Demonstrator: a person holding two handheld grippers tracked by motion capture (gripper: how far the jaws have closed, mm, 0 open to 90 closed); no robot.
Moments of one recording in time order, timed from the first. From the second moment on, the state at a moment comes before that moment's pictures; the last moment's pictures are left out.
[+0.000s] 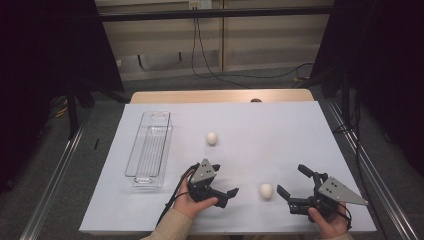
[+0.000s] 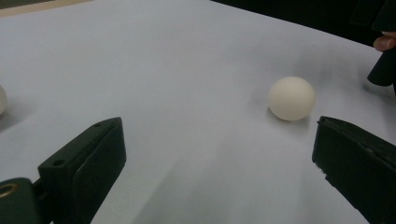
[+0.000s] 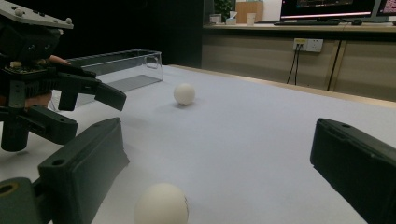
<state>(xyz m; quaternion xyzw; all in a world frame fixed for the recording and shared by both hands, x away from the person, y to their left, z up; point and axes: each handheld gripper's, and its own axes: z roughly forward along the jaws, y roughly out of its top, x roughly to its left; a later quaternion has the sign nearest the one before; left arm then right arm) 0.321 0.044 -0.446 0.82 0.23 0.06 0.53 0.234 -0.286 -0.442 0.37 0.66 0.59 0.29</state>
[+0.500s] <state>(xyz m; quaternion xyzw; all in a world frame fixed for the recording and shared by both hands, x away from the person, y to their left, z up) 0.323 0.035 -0.446 0.83 0.22 0.06 0.52 0.235 -0.286 -0.442 0.37 0.66 0.59 0.29</state>
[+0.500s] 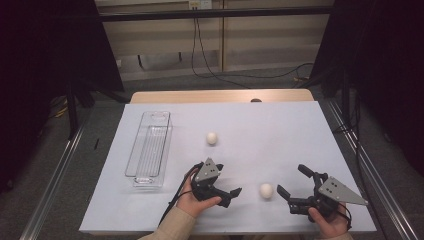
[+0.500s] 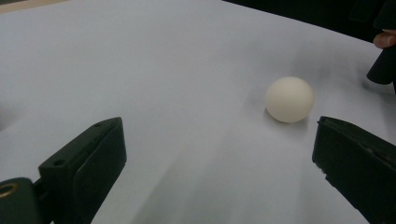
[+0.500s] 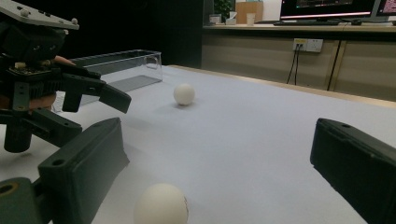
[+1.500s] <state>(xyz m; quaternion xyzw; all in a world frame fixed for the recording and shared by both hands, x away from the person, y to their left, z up) 0.324 0.021 -0.445 0.83 0.20 0.05 0.51 0.235 -0.286 -0.442 0.37 0.66 0.59 0.29</state>
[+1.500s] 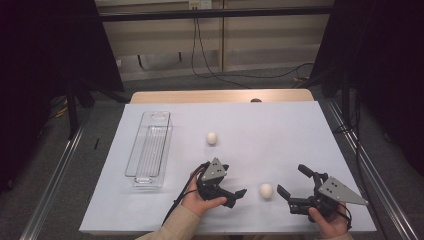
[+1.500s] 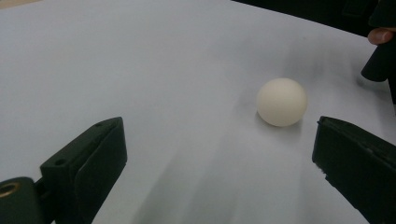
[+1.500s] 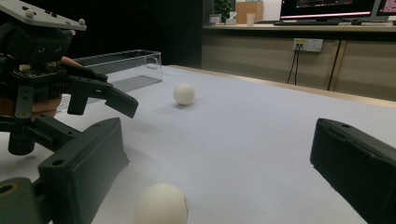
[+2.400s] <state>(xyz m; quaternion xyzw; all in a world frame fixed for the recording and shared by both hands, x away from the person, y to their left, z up) 0.325 0.006 -0.445 0.84 0.19 0.05 0.50 0.235 -0.288 -0.441 0.37 0.66 0.59 0.29</state>
